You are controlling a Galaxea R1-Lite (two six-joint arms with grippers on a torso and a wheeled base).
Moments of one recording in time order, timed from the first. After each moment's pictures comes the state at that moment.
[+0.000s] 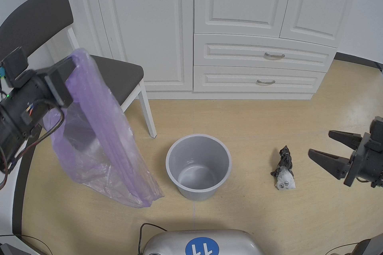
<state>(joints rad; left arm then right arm) -0.53 1.22 -0.65 -0.76 0.21 -0.09 0.52 1.04 -0.46 -0.41 0.05 0.11</state>
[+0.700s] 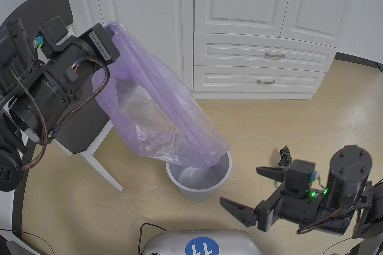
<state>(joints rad) -0.63 1.47 -0.85 -0.91 0.34 -0.27 0.96 1.52 -0.43 -0.77 -0.25 0.15</state>
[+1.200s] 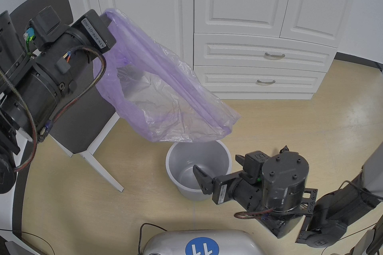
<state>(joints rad) -0.67 1.44 -0.87 -0.94 0.36 -0.26 0.97 1.88 -0.58 -1.07 -0.51 0.30</state>
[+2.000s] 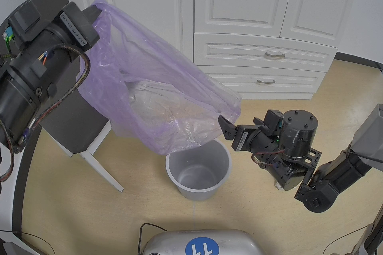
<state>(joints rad) -0.72 1.36 -0.83 -0.94 0.35 -0.22 0.70 1.97 -0.70 -1.23 -0.40 0.31</state>
